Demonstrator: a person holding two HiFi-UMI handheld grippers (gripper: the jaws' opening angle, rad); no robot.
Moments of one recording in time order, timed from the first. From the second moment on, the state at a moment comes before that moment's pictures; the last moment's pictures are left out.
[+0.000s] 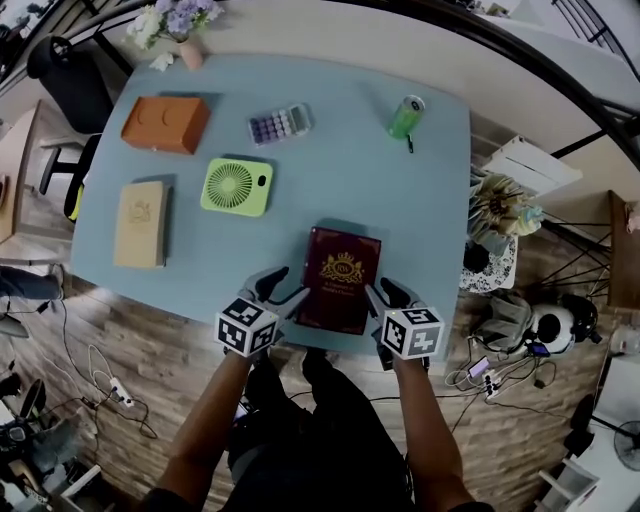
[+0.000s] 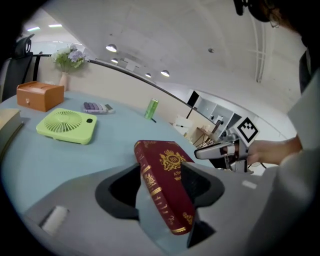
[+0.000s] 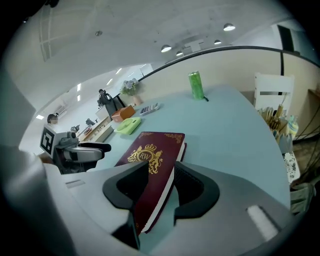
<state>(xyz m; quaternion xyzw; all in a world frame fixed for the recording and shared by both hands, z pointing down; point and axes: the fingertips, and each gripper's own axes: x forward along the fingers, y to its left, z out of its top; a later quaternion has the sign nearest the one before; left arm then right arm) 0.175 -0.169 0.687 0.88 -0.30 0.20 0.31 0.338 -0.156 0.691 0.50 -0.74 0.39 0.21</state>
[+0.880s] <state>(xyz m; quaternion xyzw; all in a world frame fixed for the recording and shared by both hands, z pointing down) 0.199 -0.171 0.739 0.85 -0.28 0.18 0.40 0.333 -0.156 0.719 0.48 -0.74 0.45 0.16</state>
